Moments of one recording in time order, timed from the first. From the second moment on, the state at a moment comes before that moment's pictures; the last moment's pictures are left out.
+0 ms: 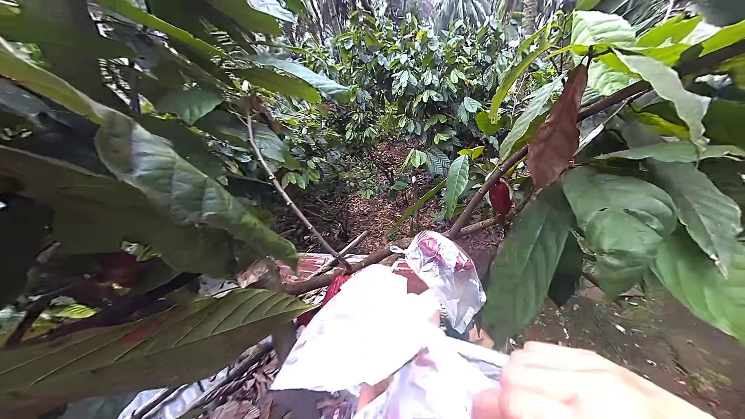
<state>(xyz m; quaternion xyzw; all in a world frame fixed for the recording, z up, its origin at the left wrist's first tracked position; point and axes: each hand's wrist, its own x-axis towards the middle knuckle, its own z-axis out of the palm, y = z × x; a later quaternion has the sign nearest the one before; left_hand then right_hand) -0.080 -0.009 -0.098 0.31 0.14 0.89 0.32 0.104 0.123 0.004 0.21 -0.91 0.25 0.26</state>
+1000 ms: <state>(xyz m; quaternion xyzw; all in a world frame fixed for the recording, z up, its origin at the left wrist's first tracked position) -0.067 0.174 -0.051 0.49 0.87 -0.02 0.07 -0.041 0.379 -0.022 -0.15 -0.99 0.06 0.03</state>
